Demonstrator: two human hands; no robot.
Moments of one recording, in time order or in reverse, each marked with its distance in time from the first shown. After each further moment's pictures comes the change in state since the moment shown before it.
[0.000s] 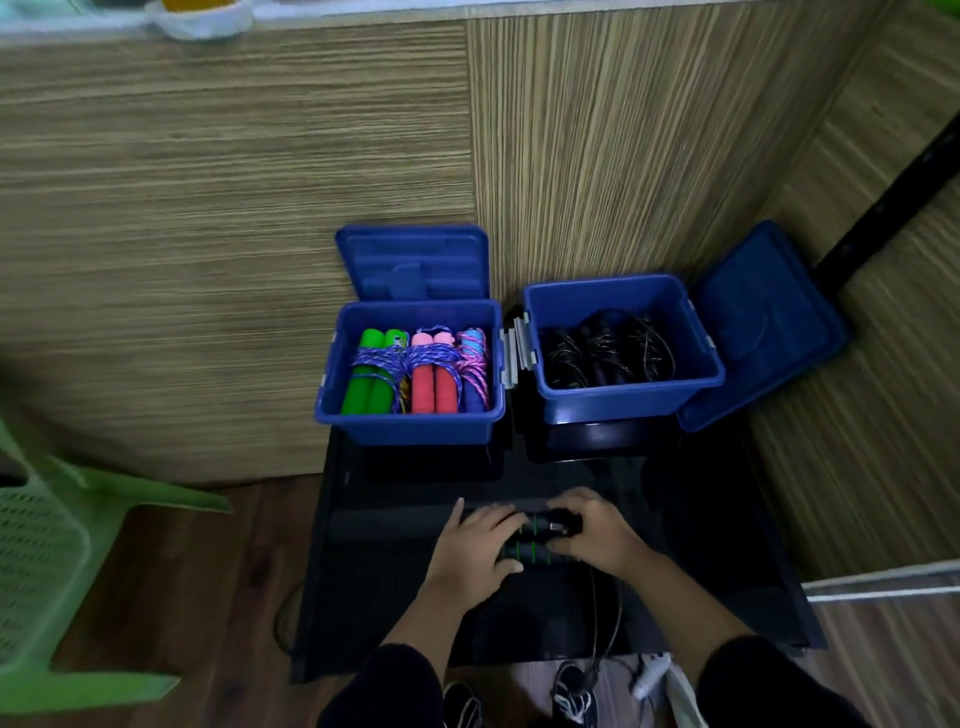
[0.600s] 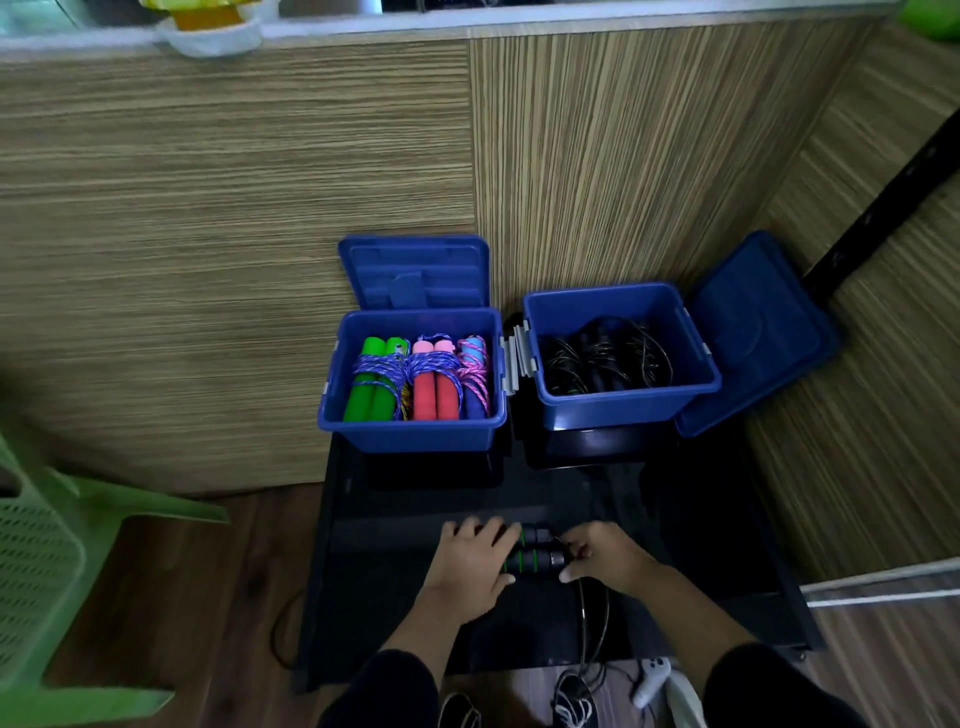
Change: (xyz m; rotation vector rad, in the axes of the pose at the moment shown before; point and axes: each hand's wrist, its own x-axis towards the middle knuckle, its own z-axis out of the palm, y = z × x) left_hand -0.008 -0.002 -0.006 0.289 -0.120 0.013; right_hand -0.007 0.014 0.003 -0.046 -0.196 0.118
